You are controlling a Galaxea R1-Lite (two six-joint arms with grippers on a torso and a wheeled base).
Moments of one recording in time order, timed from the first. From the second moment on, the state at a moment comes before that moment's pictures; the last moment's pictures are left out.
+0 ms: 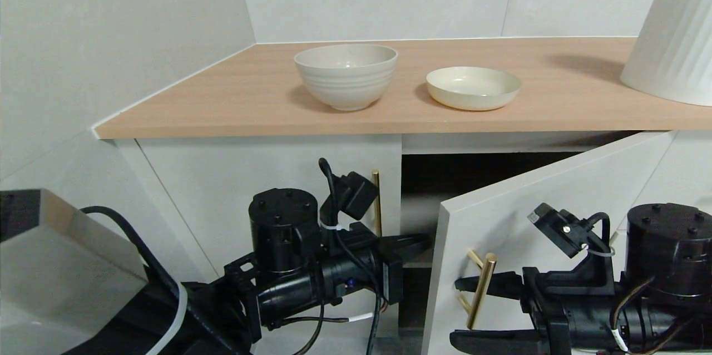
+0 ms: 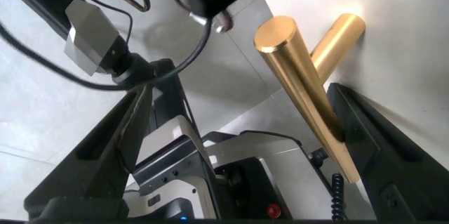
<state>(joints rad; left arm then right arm) -0.75 1.95 -0.66 -1.14 -0.36 -0.27 0.63 1.61 -0.35 -0.98 0.71 0.29</state>
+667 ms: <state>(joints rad) -0.78 2.03 -0.70 -1.18 -0.37 -0.28 0.55 1.55 -0.34 -1.01 0.71 0.28</state>
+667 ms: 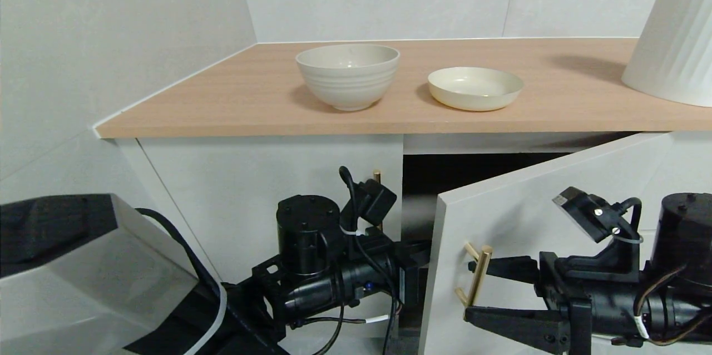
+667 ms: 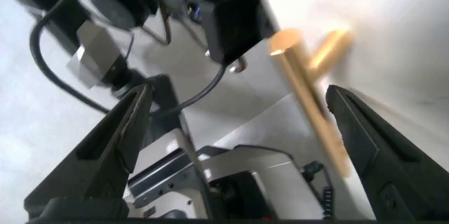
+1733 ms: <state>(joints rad) -0.81 2.06 -0.73 -1.18 -0.36 -0.28 0.46 1.26 -0.39 -0.71 0.48 0.09</state>
